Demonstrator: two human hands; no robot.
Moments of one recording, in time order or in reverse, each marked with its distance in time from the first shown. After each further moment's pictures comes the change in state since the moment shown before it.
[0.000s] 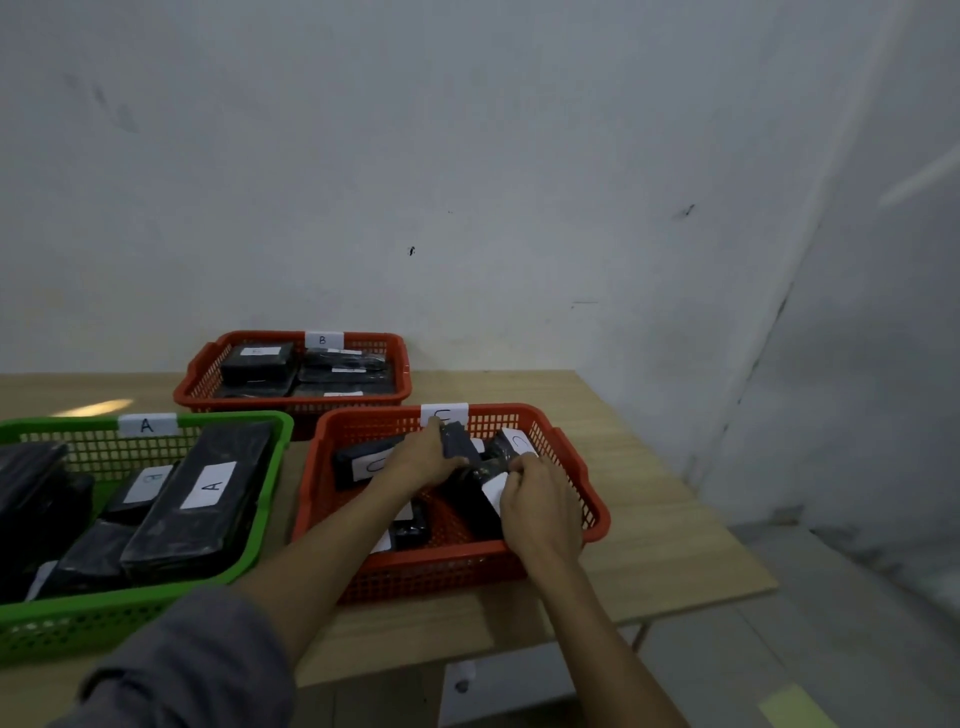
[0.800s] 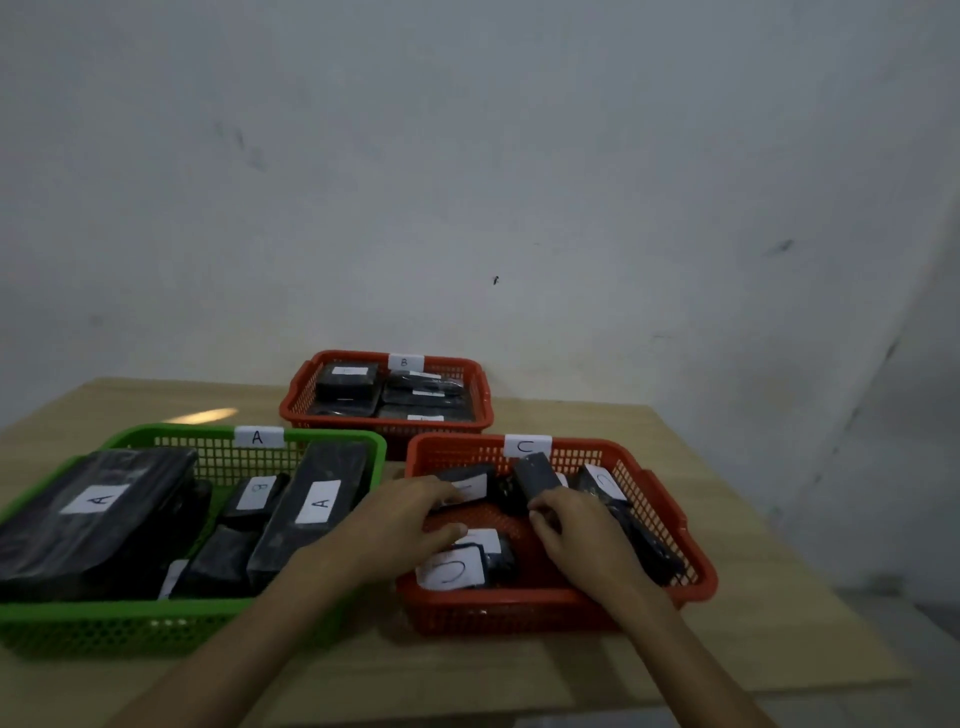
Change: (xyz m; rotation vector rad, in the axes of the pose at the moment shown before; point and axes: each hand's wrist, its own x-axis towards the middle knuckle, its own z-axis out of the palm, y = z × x) left_hand -0.117 -0.077 -0.095 0.249 0.127 0.418; right_hand 0.014 -0.031 0.019 0.035 -0.282 -0.448
